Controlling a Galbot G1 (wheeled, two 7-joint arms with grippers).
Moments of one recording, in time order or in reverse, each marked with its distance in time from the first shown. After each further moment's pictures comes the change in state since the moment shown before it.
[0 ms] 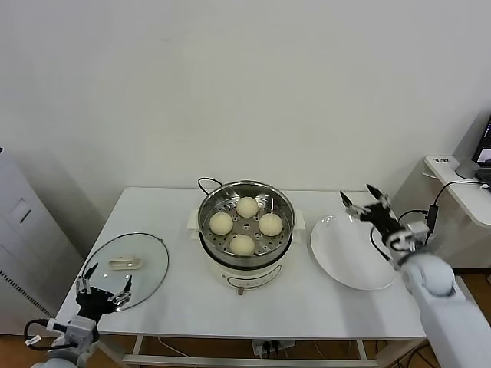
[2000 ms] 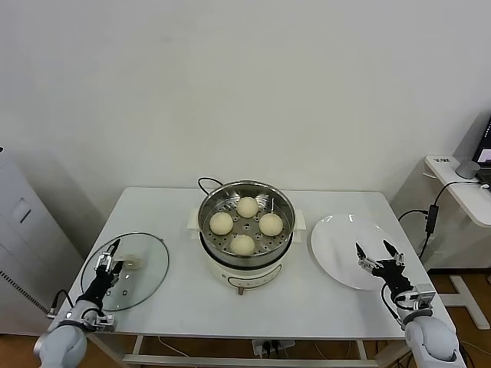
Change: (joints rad) left arm -0.450 -0.171 -0.062 0.711 1.382 -0.520 -0.176; right arm -0.204 0.203 0.205 -0.070 -0.175 0.067 -0.060
